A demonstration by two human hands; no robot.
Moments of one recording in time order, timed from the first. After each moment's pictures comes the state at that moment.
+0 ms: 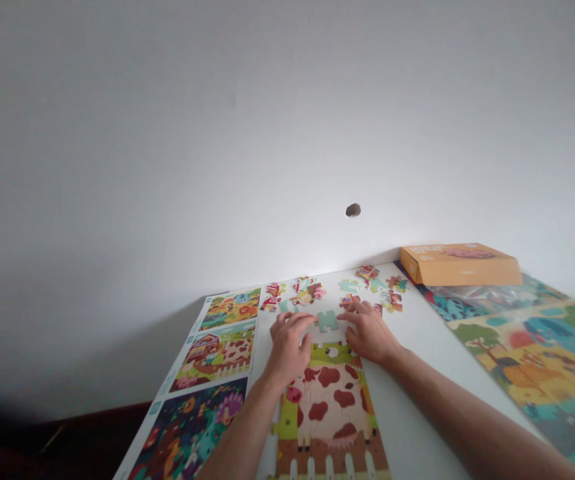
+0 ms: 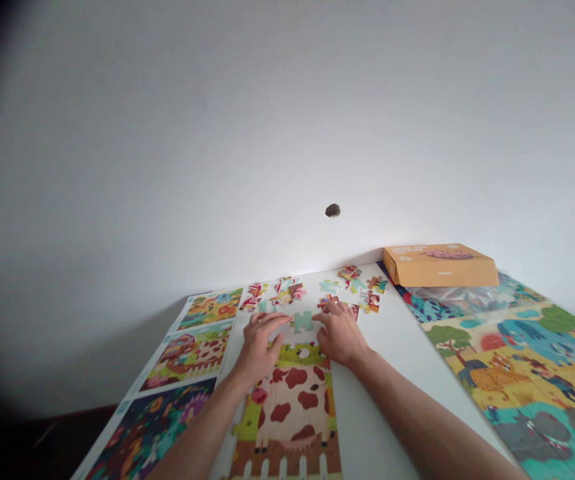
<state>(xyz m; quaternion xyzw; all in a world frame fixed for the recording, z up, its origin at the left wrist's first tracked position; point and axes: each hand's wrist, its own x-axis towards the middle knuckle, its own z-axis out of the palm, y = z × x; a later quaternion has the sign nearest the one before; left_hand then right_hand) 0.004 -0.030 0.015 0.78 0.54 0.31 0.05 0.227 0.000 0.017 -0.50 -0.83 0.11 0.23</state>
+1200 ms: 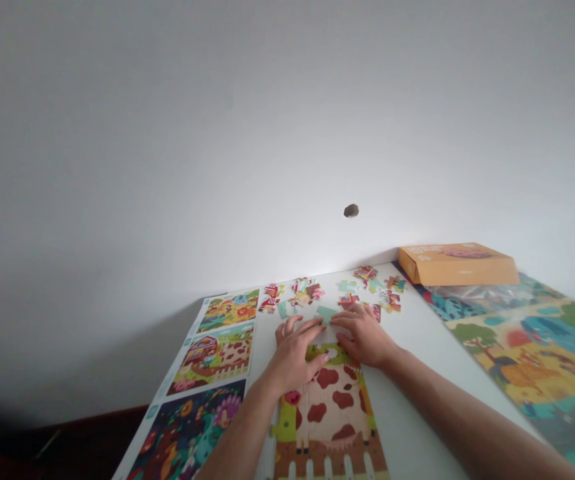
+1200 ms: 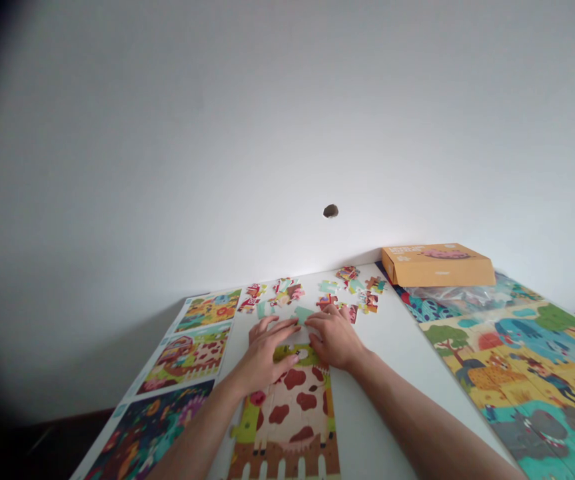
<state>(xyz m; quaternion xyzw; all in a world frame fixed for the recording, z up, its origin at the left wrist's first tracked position) 0.007 -0.040 0.024 0.82 0.52 0.20 0.12 0.224 -0.007 0.023 -0.45 -0.86 0.10 0.22</state>
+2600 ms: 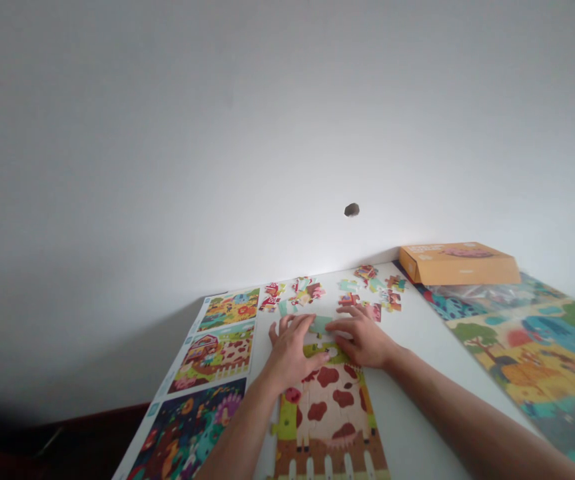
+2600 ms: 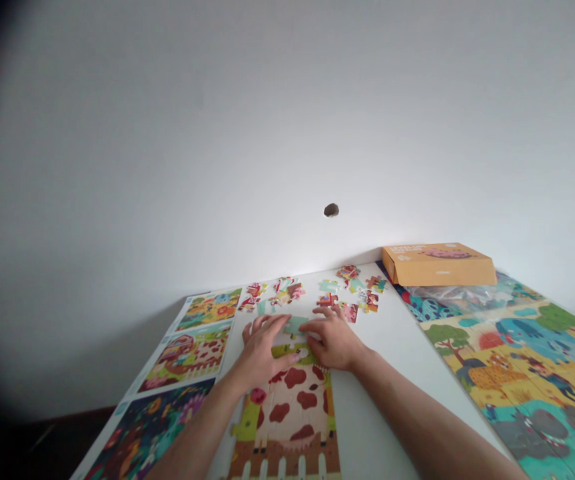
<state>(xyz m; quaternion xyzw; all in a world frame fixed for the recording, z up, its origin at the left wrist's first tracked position) 0.006 -0.038 0.021 0.78 0.59 0.19 0.09 0.228 -0.005 0.018 -0.38 -0.88 0.13 0.24</state>
